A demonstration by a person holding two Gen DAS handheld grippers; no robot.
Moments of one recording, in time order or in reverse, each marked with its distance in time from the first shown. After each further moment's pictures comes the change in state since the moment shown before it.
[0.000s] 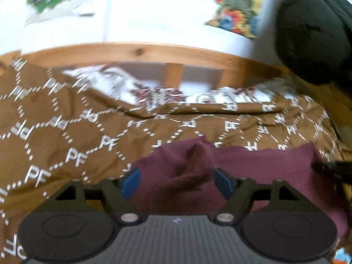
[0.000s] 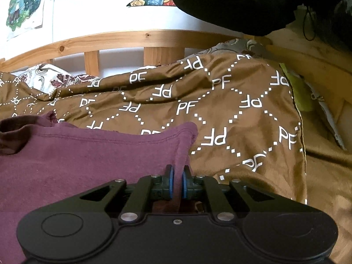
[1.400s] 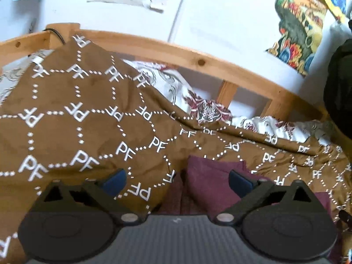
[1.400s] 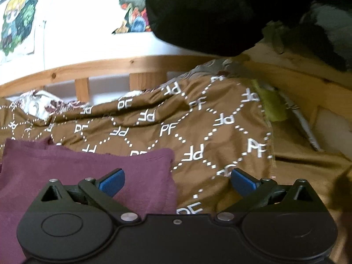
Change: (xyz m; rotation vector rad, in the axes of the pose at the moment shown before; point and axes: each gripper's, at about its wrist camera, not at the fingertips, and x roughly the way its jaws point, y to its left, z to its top) left arm -0.029 0.051 0.011 -0.319 -0.022 0.151; right arm -0.043 -0.014 0.000 0.074 -0.125 -0.060
